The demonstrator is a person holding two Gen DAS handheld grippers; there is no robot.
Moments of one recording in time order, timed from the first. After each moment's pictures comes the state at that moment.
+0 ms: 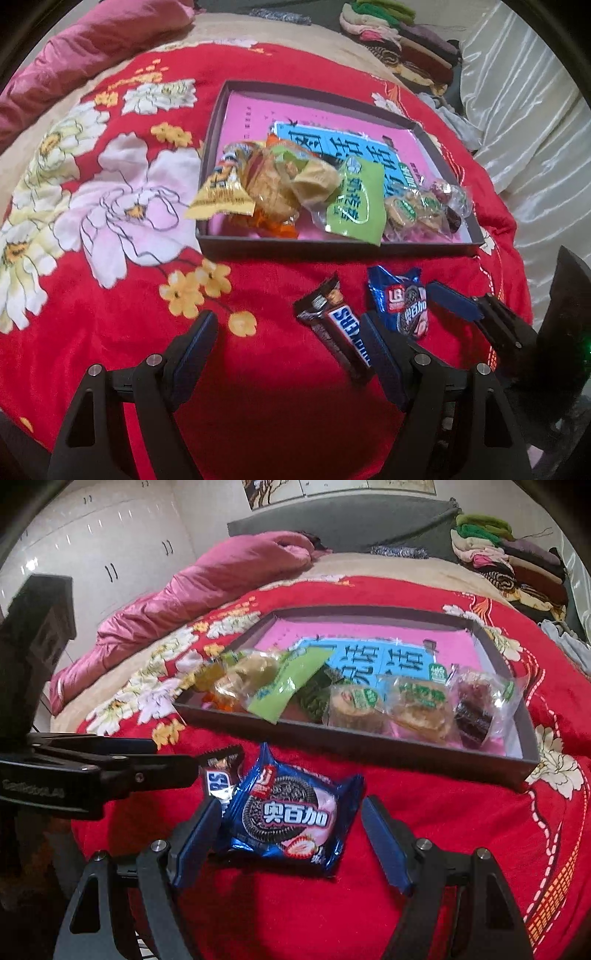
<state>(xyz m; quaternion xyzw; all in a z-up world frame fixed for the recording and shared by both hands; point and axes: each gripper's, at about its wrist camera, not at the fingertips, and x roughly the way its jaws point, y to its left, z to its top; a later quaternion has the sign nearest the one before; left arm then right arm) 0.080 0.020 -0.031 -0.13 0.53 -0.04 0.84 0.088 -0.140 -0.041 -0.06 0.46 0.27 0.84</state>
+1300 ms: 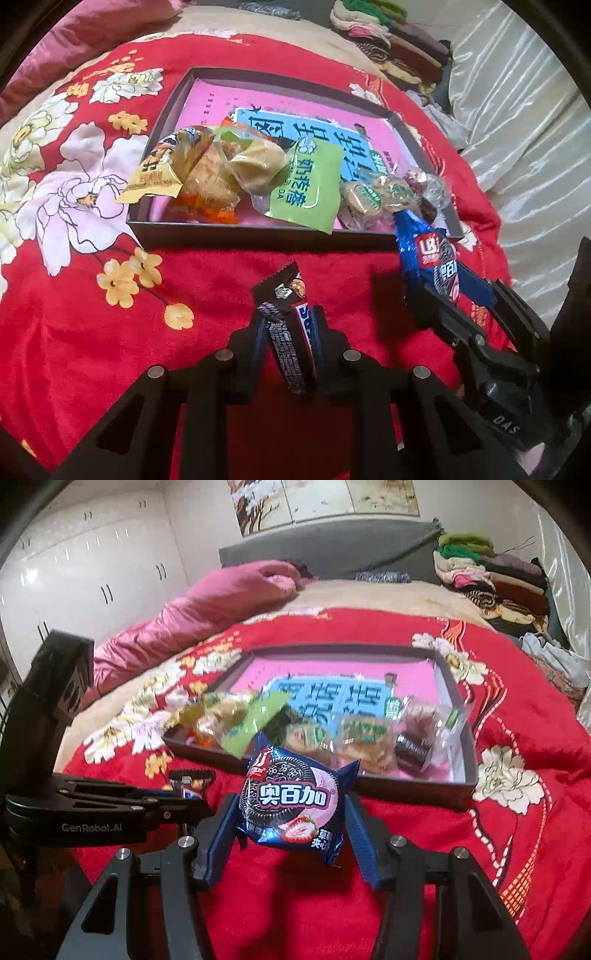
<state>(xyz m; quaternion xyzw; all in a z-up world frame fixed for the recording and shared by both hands) 0.090 -0.017 -0.038 -0.15 0.53 -0.07 0.83 0.086 -0.176 -0.008 -0.04 0.40 0.25 0.88</state>
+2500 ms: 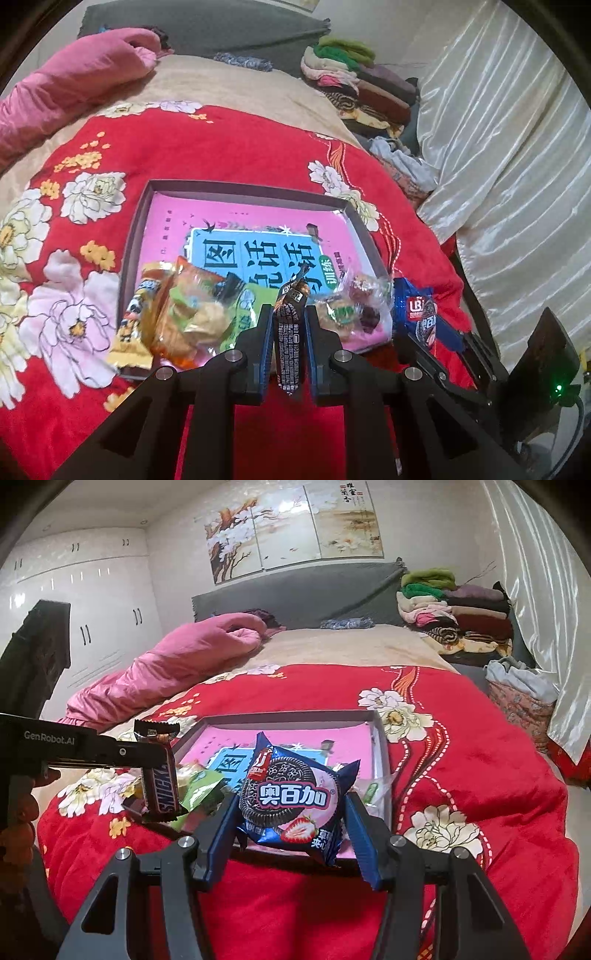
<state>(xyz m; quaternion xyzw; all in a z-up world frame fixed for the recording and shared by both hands) 0.142 -0.017 0.037 -0.16 0.43 -0.11 0.88 0.113 -0.218 0.025 -0.02 0.31 0.20 0.93</state>
